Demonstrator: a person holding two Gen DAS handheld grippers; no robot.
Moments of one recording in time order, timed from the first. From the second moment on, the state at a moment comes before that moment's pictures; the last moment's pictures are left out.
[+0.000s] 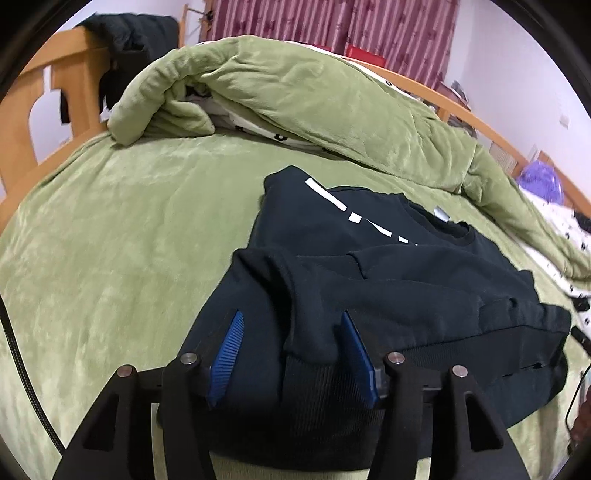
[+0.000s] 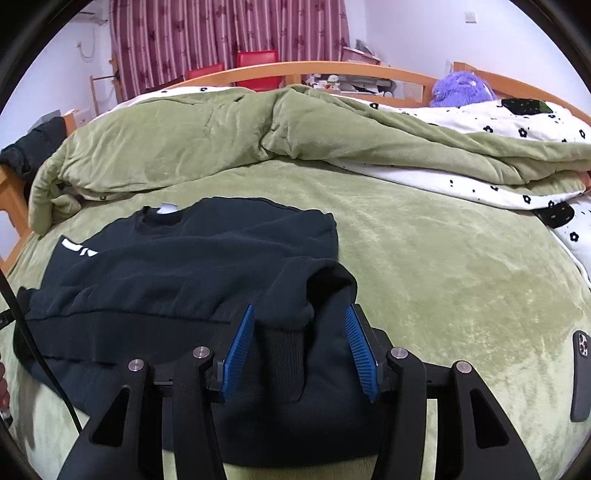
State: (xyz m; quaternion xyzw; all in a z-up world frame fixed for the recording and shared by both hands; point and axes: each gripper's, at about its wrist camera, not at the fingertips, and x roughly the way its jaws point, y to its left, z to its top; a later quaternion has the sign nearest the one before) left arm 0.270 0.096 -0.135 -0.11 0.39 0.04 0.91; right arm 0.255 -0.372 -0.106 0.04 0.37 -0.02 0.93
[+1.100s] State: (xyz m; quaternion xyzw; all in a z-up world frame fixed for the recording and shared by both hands) left arm 0.235 0.078 -0.156 -0.07 0.42 -0.01 0.90; right arm 0.234 -0.342 -0.121 0.03 0.40 -0.01 0.91
